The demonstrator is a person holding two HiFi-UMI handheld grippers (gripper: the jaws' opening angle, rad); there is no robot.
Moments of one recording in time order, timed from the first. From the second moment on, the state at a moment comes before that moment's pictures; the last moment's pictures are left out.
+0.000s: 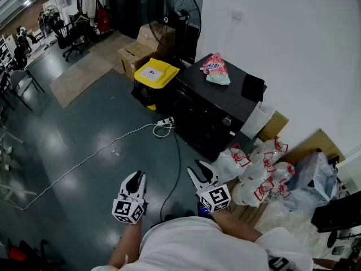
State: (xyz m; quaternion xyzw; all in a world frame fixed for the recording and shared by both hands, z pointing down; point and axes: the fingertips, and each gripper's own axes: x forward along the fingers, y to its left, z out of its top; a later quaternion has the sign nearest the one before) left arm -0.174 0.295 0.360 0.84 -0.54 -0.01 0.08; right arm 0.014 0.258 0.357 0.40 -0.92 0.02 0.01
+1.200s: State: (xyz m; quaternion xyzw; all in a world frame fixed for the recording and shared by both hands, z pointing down) left arm -0.093 0.290 0.360 0.84 -0.53 -0.01 0.07; right arm 0.110 0.257 0.359 0.40 -0.92 0.02 -0.01
